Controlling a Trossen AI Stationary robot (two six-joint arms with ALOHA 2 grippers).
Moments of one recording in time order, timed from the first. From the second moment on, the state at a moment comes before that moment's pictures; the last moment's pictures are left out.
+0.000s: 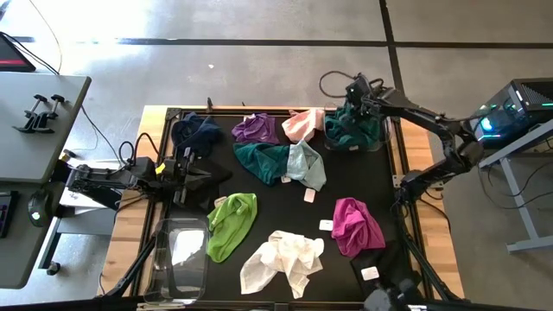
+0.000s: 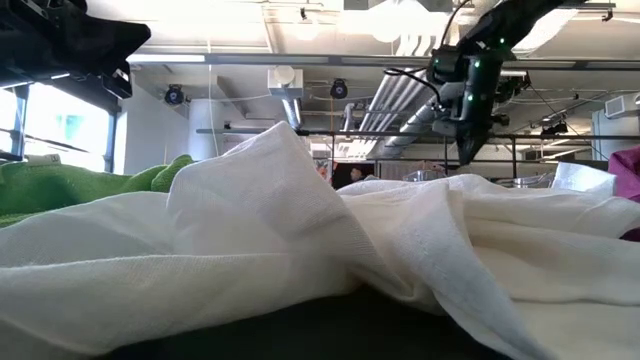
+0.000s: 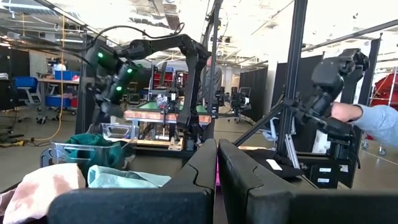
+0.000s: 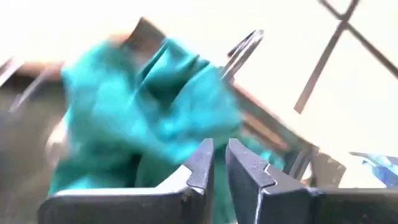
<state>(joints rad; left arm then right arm) -0.07 0.02 0.01 0.23 -0.05 -0.05 -0.85 1.46 1.13 -0.79 0.32 0.03</state>
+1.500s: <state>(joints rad) -0.15 0.31 0.11 0.38 -0.27 0.09 0.13 1.22 0.50 0.34 0.25 0.13</state>
